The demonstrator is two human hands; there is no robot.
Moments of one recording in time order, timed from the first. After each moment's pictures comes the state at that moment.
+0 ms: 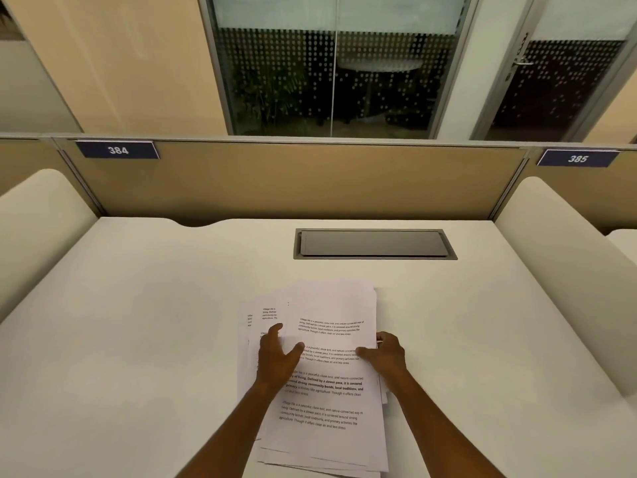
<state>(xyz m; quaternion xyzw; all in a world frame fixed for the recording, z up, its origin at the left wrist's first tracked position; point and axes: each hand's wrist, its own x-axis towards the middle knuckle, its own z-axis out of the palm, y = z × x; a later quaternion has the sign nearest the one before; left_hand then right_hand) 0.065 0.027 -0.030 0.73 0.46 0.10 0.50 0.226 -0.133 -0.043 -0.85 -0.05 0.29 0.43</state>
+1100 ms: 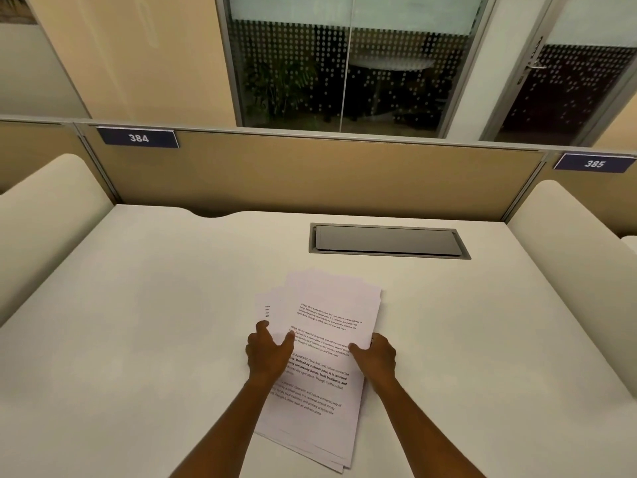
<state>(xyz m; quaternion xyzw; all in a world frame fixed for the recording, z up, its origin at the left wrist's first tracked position) 0.031 0.059 -0.031 0.70 0.53 0.11 0.46 0.168 -0.092 -0.045 -0.89 -0.04 0.24 0.39</state>
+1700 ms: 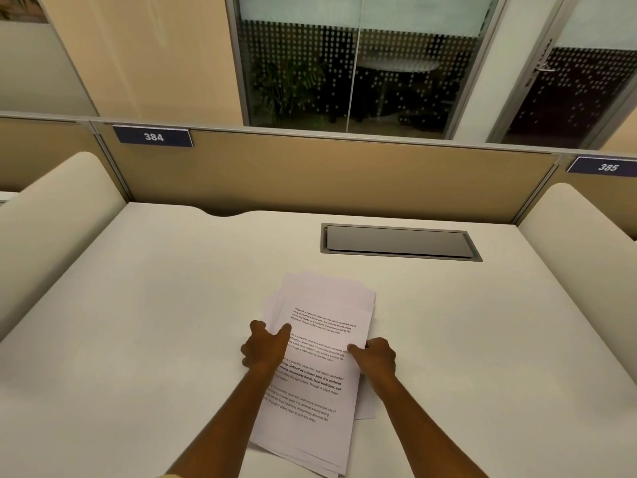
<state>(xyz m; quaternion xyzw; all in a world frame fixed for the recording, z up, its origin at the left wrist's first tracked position) 0.018 0.089 -0.023 0.65 0.61 0.08 0.46 0.149 -0.070 -0.042 -0.89 -0.04 0.28 0.37</state>
